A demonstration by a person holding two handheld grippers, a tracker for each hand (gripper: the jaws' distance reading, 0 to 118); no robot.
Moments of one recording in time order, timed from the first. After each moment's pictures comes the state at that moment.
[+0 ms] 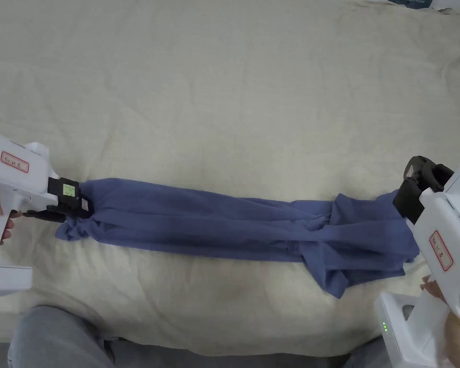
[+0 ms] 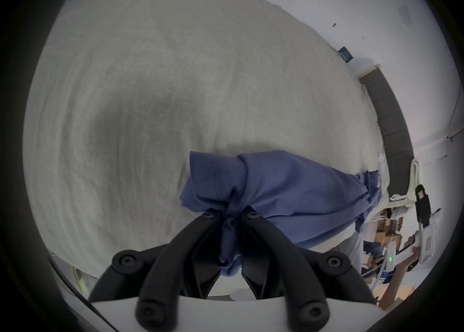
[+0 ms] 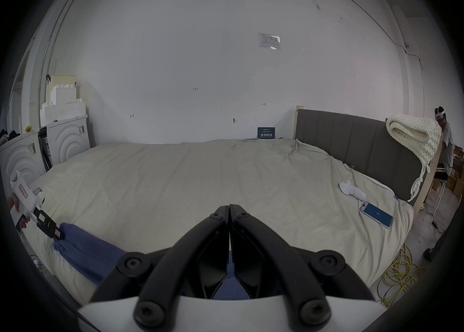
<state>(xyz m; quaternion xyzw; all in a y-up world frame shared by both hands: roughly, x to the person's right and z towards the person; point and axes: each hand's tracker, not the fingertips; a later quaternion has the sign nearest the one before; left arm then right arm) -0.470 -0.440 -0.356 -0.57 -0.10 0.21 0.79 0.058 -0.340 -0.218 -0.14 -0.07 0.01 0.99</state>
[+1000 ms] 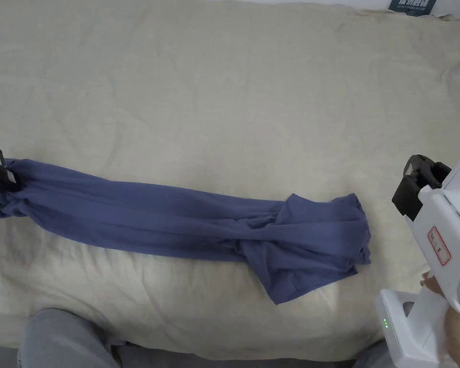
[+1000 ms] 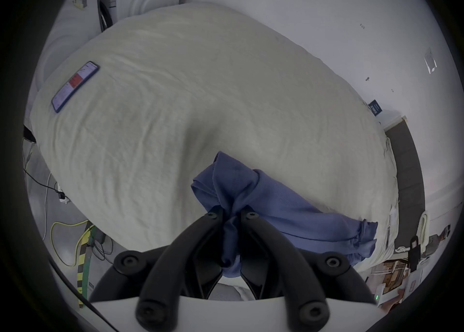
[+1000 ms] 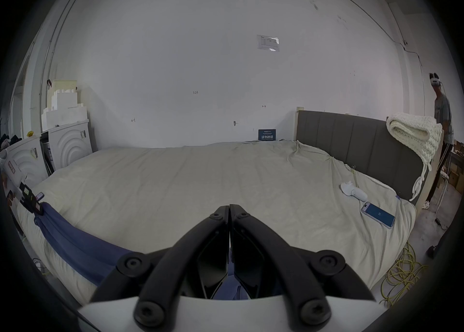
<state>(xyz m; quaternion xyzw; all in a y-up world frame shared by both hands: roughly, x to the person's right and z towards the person) -0.525 -0.348 -0.323 -0.51 0.08 0.23 0.83 0.065 -0.337 -0.213 -0.14 -0.06 -0.01 0.99</state>
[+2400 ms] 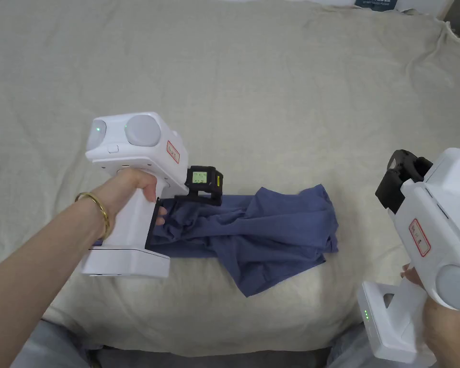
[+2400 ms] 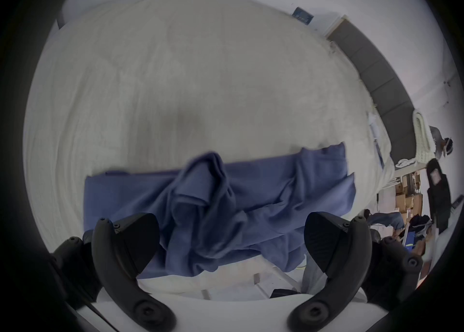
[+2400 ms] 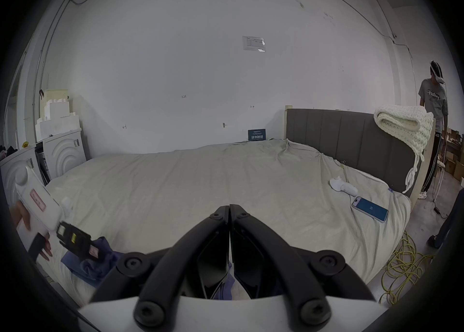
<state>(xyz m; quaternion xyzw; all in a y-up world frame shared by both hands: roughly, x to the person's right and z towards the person) -0.226 -0.382 -0.362 -0.55 -0.16 0.08 0.81 0.096 -0.341 -0.201 -0.13 -0.08 -0.03 0.99</state>
